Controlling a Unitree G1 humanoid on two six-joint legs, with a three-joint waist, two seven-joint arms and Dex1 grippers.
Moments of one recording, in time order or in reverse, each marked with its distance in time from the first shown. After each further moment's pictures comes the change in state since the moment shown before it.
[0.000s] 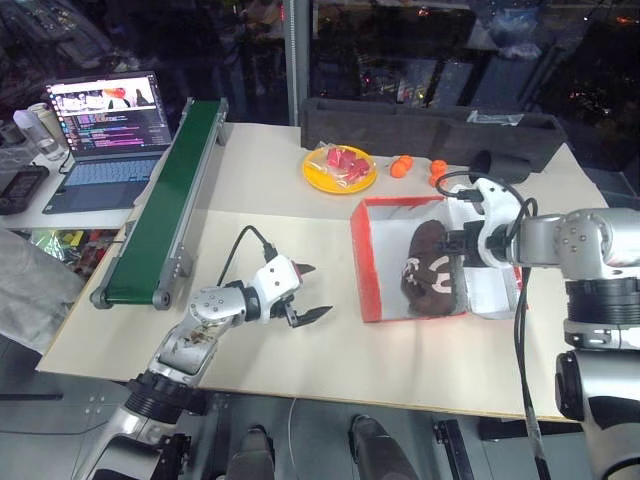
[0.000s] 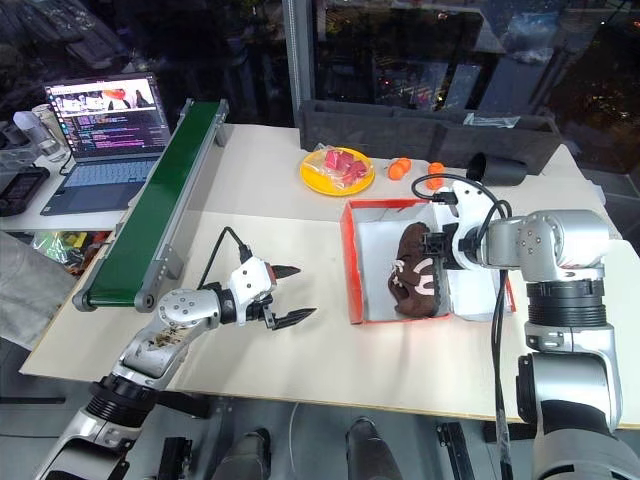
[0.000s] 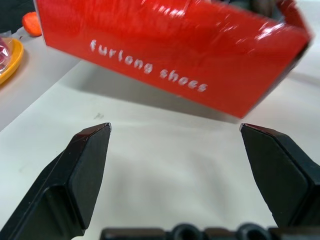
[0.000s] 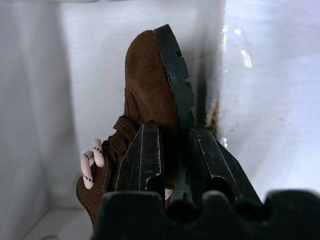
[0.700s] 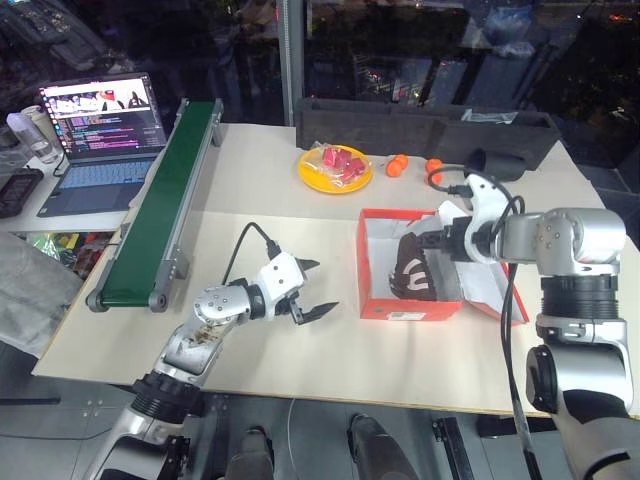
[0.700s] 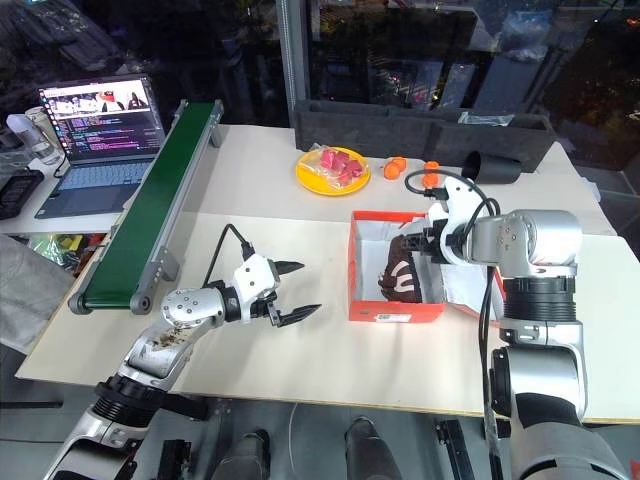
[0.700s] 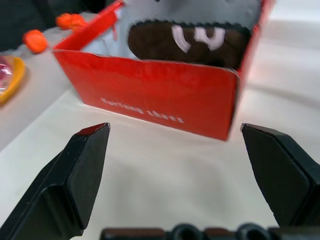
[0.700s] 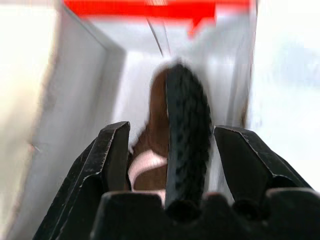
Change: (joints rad) left arm -0.006 -0.058 0.047 -0.009 0.001 0.027 0.046; right arm -0.063 0.128 -0.080 -0.008 -0.151 -0.034 0.016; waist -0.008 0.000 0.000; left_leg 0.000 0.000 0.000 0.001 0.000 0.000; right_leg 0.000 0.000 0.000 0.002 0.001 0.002
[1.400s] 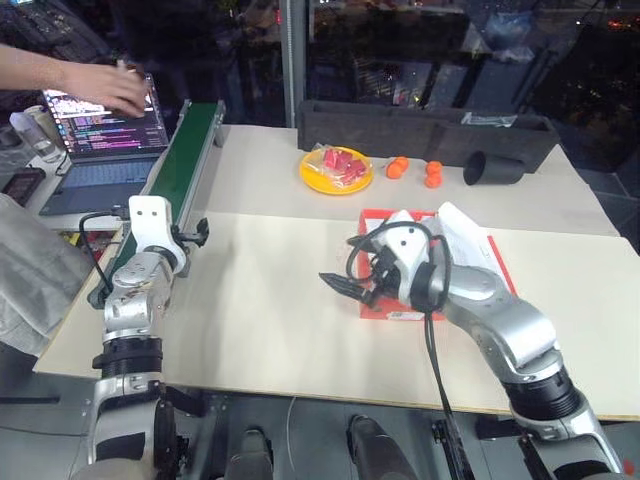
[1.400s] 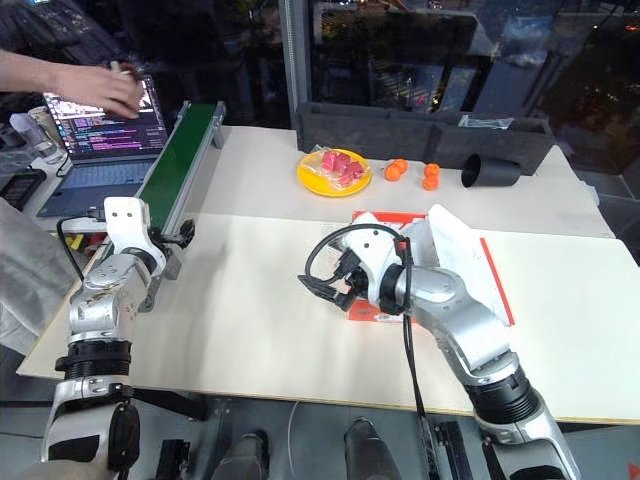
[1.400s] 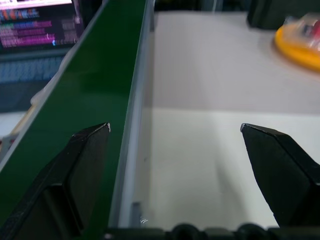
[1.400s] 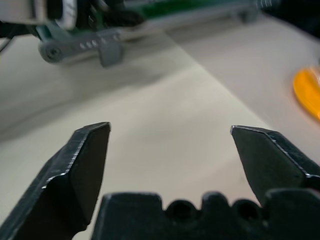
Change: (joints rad) left arm -0.206 0.049 0.508 0.449 -0.032 0.164 0.542; right arm 0.458 0.091 0.392 -0.564 -0.160 -0.762 0.363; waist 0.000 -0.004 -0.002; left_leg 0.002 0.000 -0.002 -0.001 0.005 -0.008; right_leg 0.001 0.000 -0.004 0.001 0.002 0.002
